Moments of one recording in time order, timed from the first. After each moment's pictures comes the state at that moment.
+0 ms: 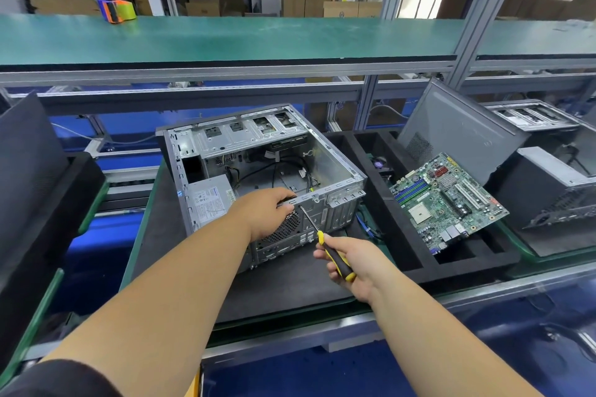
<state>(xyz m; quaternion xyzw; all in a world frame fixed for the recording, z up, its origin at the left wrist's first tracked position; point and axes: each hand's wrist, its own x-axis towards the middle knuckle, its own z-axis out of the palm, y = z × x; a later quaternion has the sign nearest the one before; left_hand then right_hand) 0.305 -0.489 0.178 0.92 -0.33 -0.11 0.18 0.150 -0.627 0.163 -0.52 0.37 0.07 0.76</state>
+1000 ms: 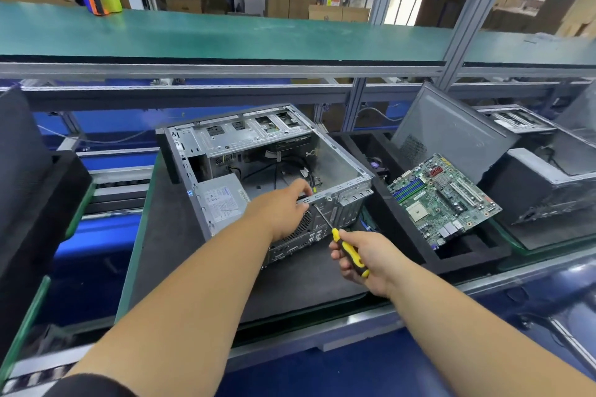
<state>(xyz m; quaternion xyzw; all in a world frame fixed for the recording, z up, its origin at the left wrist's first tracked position) 0.307 -0.488 0.170 0.90 -0.37 -0.10 0.19 0.151 -0.608 0.178 -0.57 0.40 0.04 0.72</state>
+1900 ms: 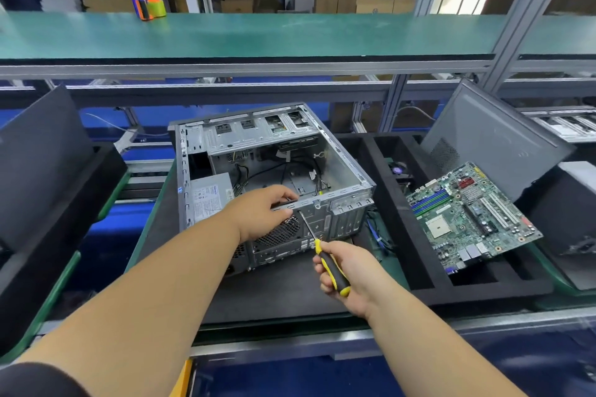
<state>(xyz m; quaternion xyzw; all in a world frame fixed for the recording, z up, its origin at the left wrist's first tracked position) 0.305 -0.490 0.182 0.91 -0.29 -0.16 0.26 0.159 -0.643 0.155 -0.50 0.34 0.12 0.79</state>
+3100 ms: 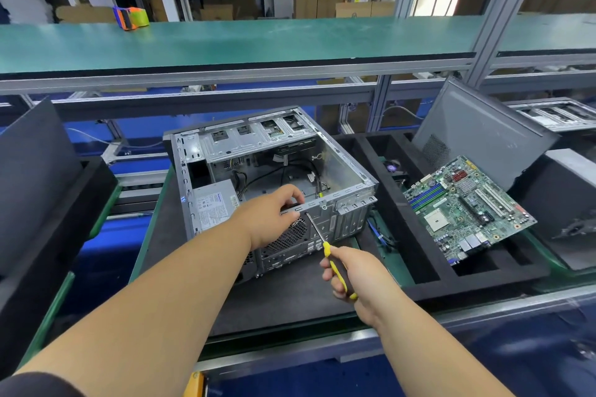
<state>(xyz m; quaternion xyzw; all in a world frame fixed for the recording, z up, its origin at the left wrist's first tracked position) 0.302 -0.488 0.184 0.90 -0.33 -0.14 0.23 0.154 -0.620 0.153 -0.57 0.36 0.05 0.73</state>
